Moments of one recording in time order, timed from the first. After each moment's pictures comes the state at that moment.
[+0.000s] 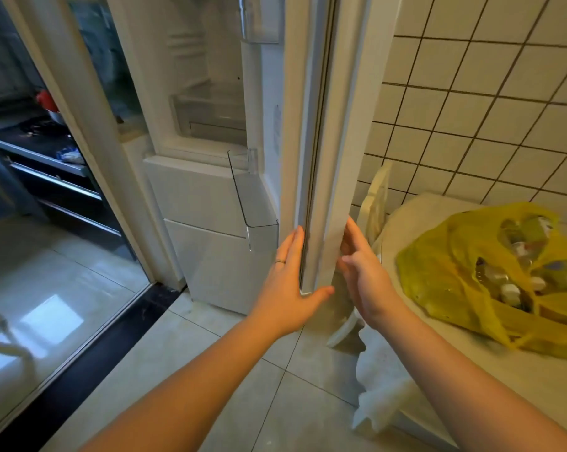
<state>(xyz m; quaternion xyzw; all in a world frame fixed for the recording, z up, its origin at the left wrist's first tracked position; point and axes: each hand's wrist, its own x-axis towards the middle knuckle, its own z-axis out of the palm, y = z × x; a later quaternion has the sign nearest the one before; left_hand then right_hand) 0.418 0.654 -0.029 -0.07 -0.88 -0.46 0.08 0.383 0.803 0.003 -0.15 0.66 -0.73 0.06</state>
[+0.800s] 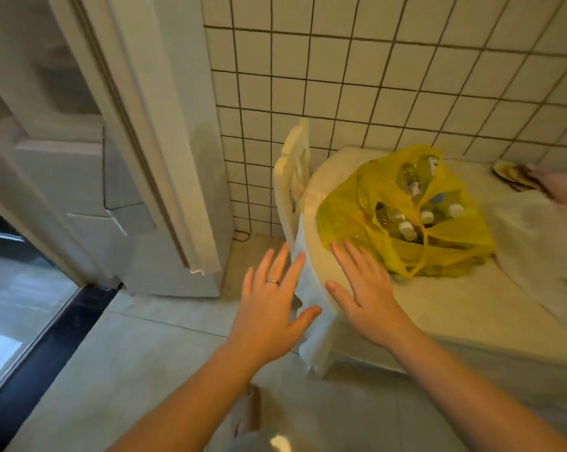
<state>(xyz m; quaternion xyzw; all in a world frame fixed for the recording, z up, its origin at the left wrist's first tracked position) 0.451 0.785 -0.086 -0.18 -0.96 -0.21 0.06 0.444 0.991 -0.068 -0.09 0.97 -0.24 -0.02</state>
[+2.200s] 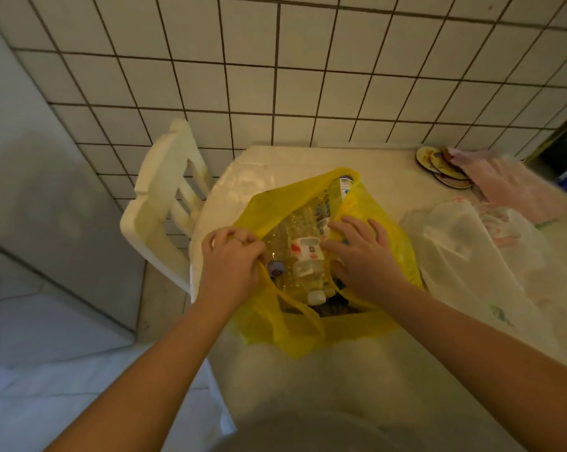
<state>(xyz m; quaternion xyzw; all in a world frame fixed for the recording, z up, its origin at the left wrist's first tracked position) 0.139 1.001 -0.105 -0.24 -0.94 -0.21 0.15 0.200 1.252 -0.086 -0.06 0.99 0.05 -0.10</state>
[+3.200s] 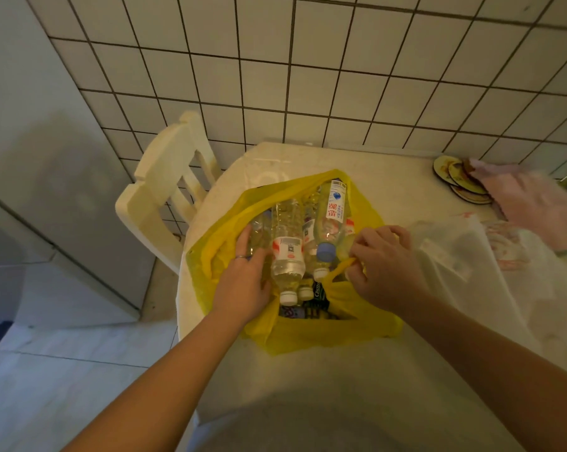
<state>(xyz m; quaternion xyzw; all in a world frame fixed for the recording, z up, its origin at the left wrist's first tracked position) 0.176 1.065 -0.139 -0.13 -0.96 -0.26 0.01 0.210 1.326 -0.074 -0.12 0.98 0.00 -0.18</state>
